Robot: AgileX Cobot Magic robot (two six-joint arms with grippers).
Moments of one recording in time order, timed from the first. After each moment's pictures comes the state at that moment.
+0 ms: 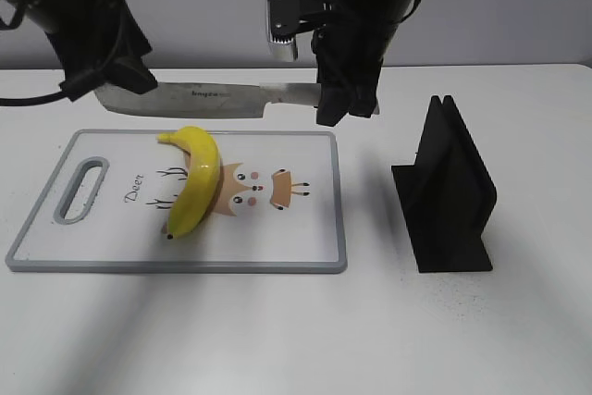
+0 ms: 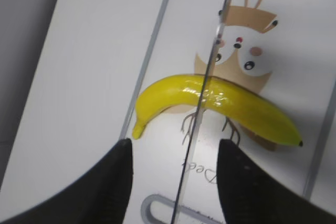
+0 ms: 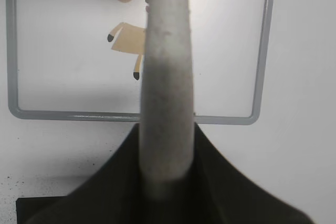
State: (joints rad) left arm -0.29 1.68 -1.38 -0.33 0.88 1.25; right arm 0.49 2.16 -1.88 0.19 1.11 -1.19
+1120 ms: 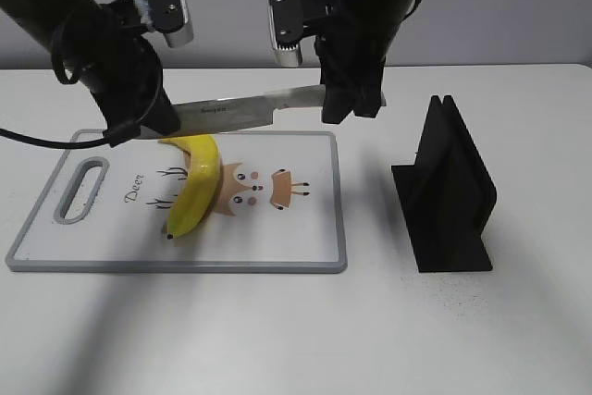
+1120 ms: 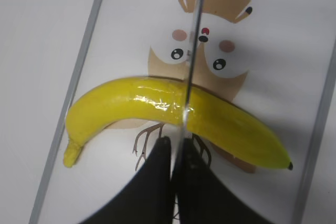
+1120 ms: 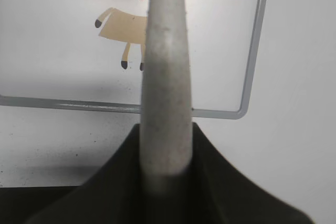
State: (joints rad) left arm -0.28 1.87 -1.38 -0.42 0.86 1.31; right arm 0.49 2.17 -1.88 0.15 1.09 -1.22
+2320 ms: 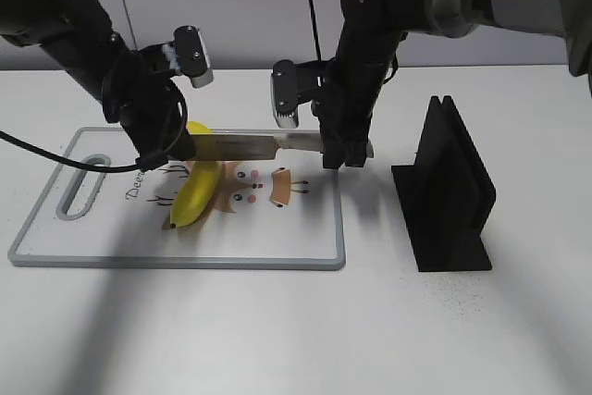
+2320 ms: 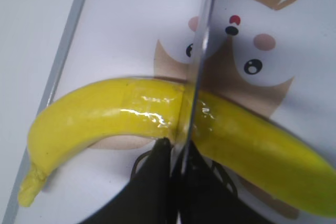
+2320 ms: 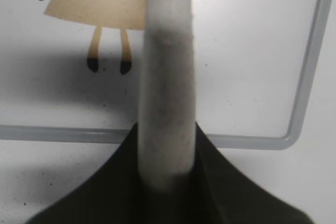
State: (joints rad) left arm -0.28 2.07 -1.40 -0.45 0.73 1.34; right arm 0.48 2.37 -1.90 0.12 0.99 -1.22
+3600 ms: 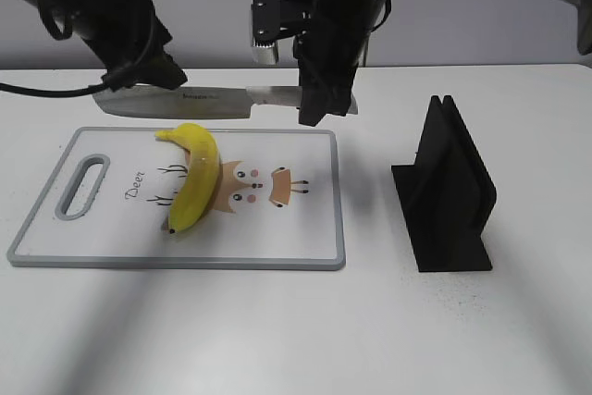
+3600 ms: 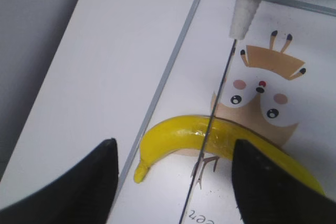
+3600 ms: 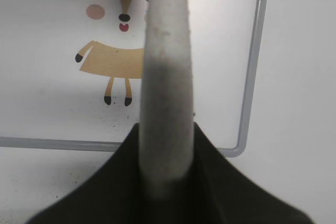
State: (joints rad) left arm -0.28 1.78 -1.38 -0.46 0.72 1.28; right arm 0.49 2.35 -2.13 0.21 1.19 -1.20
